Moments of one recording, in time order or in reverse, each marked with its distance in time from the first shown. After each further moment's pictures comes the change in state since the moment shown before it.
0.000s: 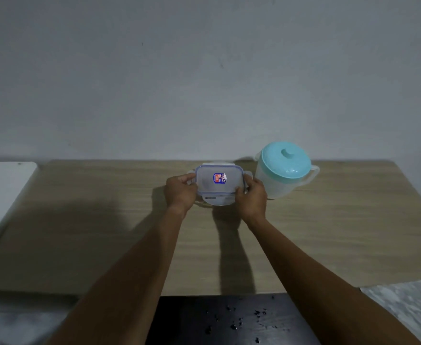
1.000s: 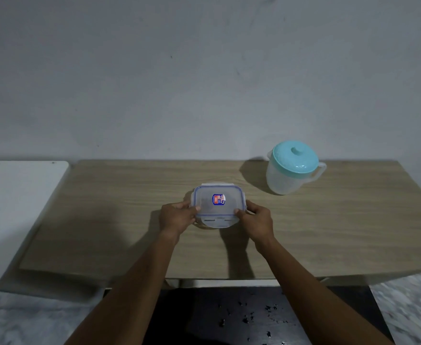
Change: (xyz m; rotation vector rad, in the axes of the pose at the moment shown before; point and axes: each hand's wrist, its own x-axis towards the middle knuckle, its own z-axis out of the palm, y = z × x) left_hand -0.055 -0.039 -0.082 -0.150 -0.142 -0.228; right_hand -0.081 0.006 0.003 0.316 -0.129 0.220
